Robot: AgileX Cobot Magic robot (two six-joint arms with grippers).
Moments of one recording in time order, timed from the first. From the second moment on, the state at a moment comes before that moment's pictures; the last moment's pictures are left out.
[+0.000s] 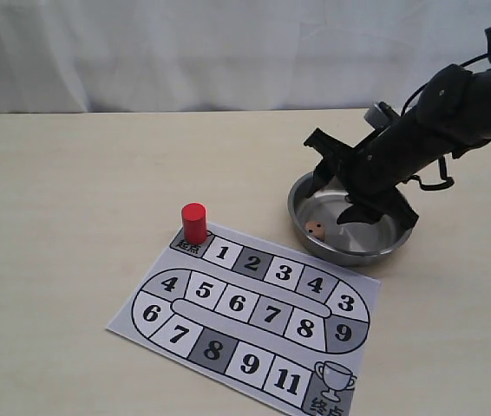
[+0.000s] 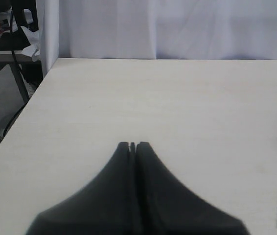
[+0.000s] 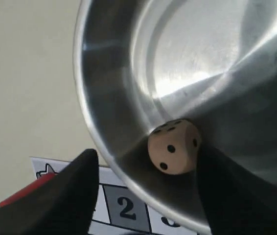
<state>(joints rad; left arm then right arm) 0.02 0.00 0.00 0.07 0.34 -0.05 0.20 1.97 -1.27 0.51 0.61 0.44</state>
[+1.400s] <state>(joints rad) 0.02 0.00 0.00 0.07 0.34 -0.05 0.22 2.09 -1.29 0.49 0.58 0.52</state>
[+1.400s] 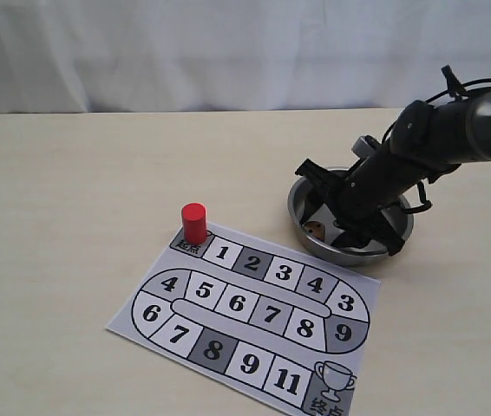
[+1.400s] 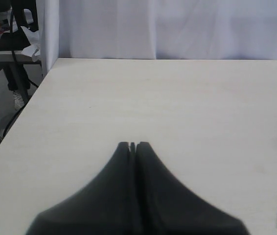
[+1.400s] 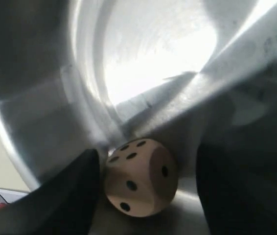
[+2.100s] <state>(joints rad) 0.02 0.00 0.00 0.07 0.34 -0.05 0.22 2.08 -1.29 0.47 0.50 0.52</state>
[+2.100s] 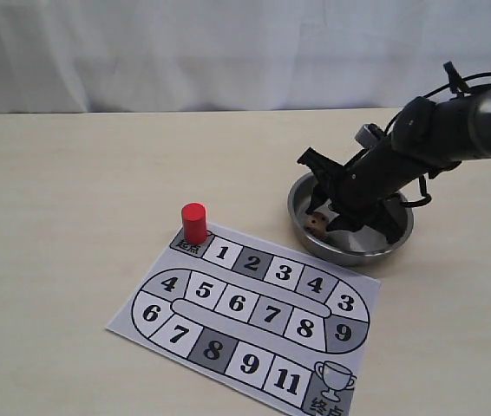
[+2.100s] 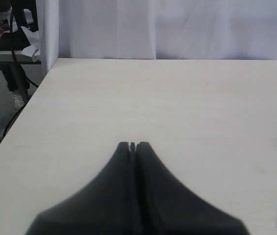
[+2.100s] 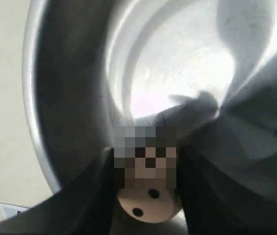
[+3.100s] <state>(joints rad) 0.02 0.00 0.00 0.07 0.34 -0.05 0.22 1.71 -1.15 -0.13 0.75 0.38</state>
